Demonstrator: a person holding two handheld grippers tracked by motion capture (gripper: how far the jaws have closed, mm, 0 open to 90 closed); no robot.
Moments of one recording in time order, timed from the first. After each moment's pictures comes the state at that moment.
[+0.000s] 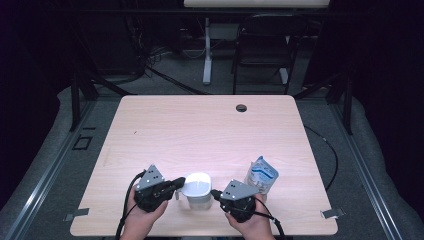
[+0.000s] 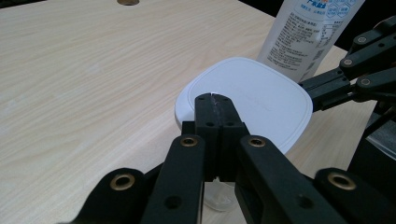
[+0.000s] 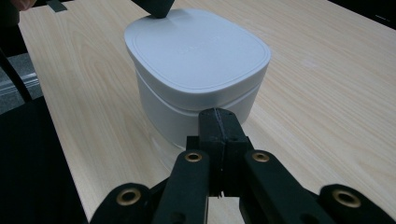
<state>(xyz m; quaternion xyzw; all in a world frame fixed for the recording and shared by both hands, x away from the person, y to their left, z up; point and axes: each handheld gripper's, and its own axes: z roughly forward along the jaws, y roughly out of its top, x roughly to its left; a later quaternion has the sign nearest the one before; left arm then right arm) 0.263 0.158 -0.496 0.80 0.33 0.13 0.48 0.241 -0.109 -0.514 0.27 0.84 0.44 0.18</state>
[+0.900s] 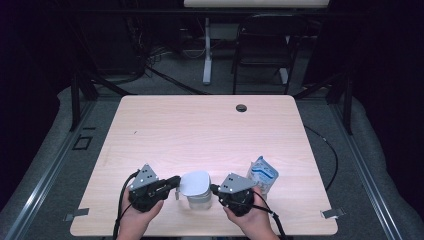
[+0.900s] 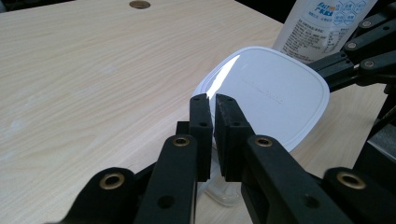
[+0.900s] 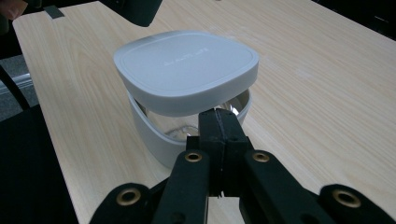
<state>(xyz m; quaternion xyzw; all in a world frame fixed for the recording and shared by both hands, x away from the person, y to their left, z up) 0.261 0.171 -0.491 0.79 0.35 0.13 0.49 0.252 -0.104 -0.498 0.27 0.84 0.43 0.18</state>
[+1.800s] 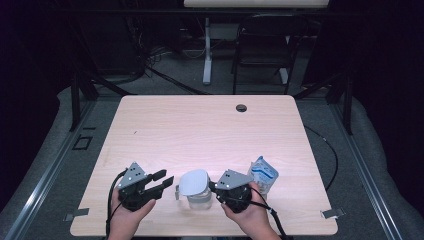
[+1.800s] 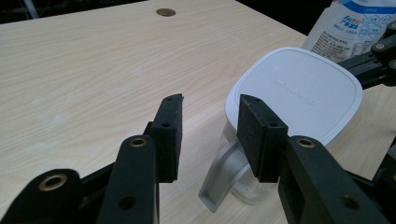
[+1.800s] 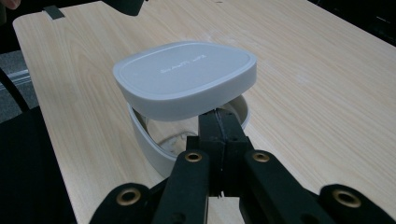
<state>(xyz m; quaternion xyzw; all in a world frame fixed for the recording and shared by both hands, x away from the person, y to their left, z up) 0.261 0.192 -0.486 0.77 0.37 0.16 0.49 0.256 -0.098 -0.488 0.26 0.85 0.42 0.19</state>
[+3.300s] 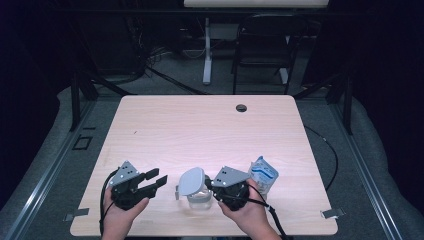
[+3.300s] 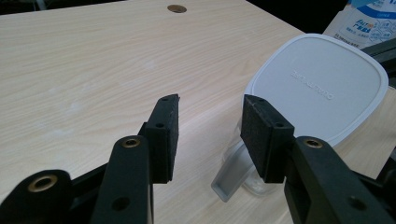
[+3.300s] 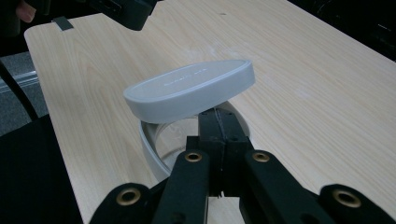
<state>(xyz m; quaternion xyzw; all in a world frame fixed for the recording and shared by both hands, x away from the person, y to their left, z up) 0.264 0.208 -0.485 0.77 0.39 0.15 0.48 0.256 -0.090 -0.470 0.25 0.85 0.42 0.19</state>
